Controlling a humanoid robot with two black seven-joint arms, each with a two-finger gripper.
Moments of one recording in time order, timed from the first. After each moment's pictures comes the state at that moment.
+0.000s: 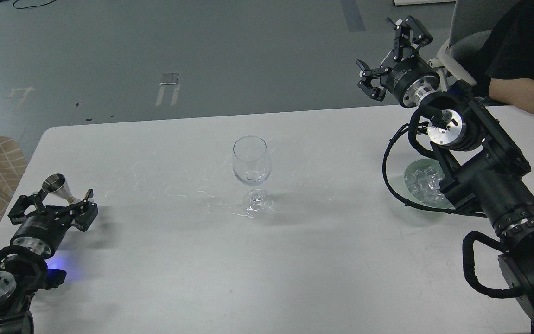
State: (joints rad) left arm -0.15 0.29 -1.69 -0.77 -0.23 -0.34 0.31; right arm 0.82 -0.02 1.35 0.67 -0.59 0.19 -0.04
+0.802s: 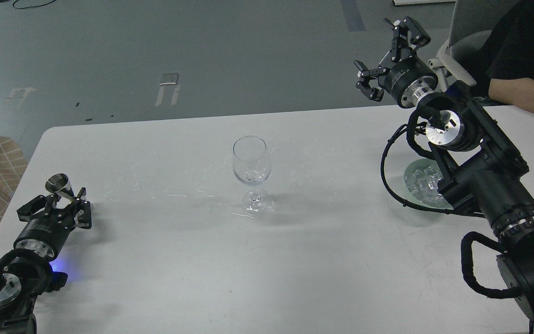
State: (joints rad) left arm -0.15 0.29 -1.66 -0.75 -0.20 -0.35 0.27; right arm 0.82 -0.01 1.35 0.67 -0.59 0.19 -0.04
